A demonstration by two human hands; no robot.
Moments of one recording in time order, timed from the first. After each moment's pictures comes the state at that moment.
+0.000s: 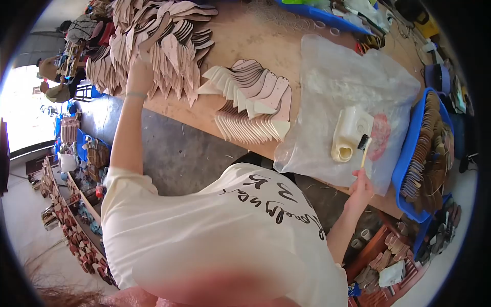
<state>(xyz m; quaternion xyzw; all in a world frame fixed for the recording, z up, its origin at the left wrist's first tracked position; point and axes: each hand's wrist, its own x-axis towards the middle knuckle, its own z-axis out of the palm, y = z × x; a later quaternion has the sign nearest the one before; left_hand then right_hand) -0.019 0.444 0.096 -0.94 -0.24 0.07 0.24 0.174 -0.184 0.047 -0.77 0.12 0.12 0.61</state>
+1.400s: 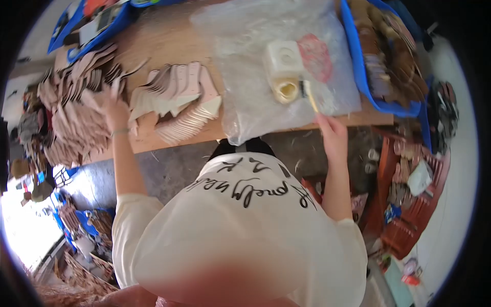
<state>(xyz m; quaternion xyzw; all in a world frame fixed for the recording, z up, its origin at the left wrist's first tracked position) 0.058 0.343 -0.011 -0.91 -0.31 -0.18 -0.19 0.152 -0.248 0.060 -0.82 0.12 0.15 0.54</state>
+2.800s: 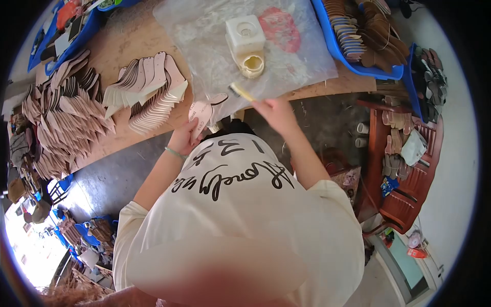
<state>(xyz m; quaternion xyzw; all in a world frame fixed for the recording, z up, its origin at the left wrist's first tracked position) 0.001 0.043 -0.049 -0.36 -0.35 0.28 -0.82 0.111 -0.249 -0.026 -0.87 -0.03 0.25 0.43</state>
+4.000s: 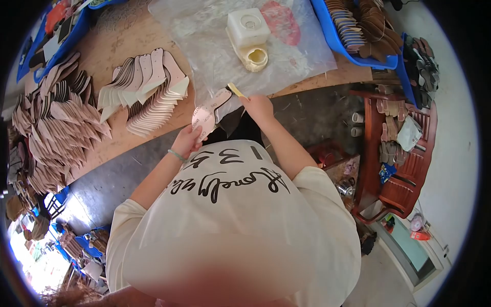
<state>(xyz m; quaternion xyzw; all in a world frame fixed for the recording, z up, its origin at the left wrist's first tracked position) -0.028 0.070 -0.084 -0.46 -0.33 0.36 -0.74 0.093 -0.181 -0.116 -0.95 -0.01 0.24 0.21</state>
